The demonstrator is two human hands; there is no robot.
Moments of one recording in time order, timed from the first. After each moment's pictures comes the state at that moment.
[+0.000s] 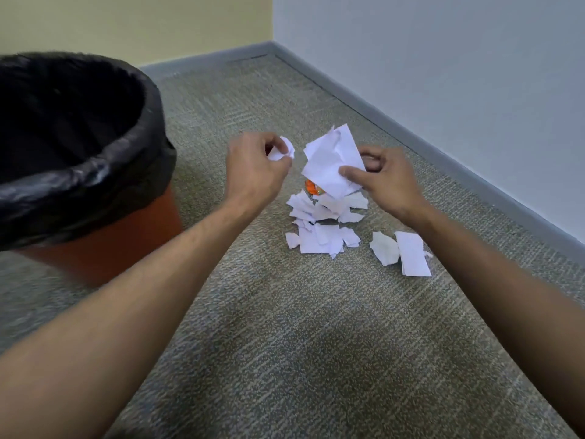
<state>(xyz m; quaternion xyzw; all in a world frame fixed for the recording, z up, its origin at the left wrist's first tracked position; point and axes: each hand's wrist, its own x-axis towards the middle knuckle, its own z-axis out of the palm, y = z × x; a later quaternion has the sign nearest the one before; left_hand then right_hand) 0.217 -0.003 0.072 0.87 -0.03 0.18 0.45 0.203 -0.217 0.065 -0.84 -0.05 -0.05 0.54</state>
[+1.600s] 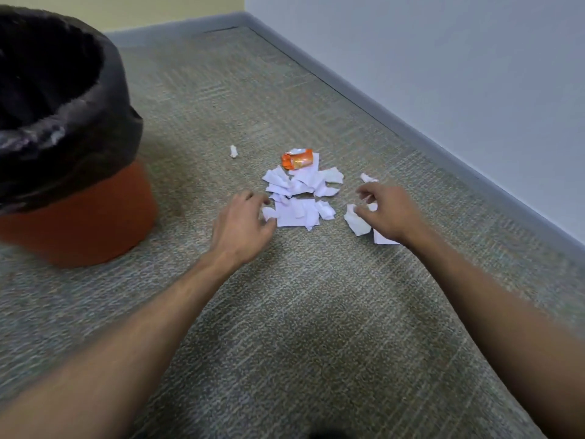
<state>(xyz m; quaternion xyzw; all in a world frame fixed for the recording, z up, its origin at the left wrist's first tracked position) 0.149 -0.002 -0.020 0.96 -0.11 0.03 0.26 0.153 -0.285 -0.004 -0.99 0.00 0.01 0.17</state>
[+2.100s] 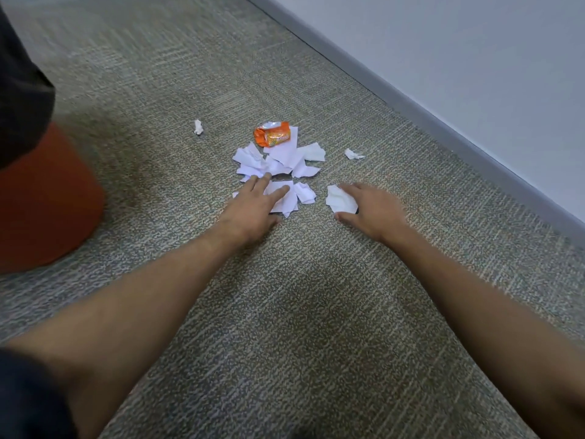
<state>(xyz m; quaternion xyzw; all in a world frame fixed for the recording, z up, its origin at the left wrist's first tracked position) 0.206 -0.066 -0.080 0.96 -0.24 -0.15 0.07 0.166 -0.318 -0.070 -1.00 0.00 0.09 0.02</state>
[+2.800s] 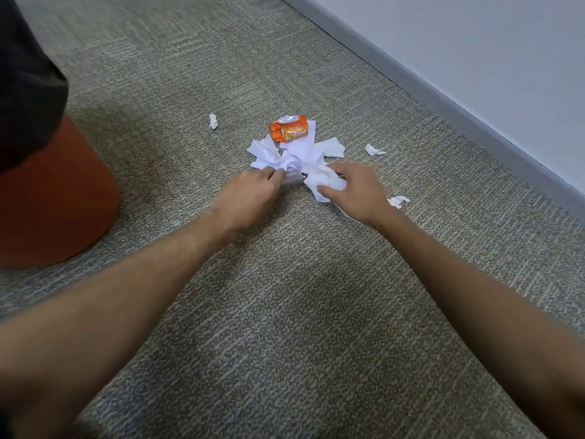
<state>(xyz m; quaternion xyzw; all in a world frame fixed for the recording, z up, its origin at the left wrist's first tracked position) 0.218 -0.040 -0.059 0.94 -0.33 0.04 0.01 0.200 -0.261 -0.068 -0.95 -0.02 -0.01 0.30</state>
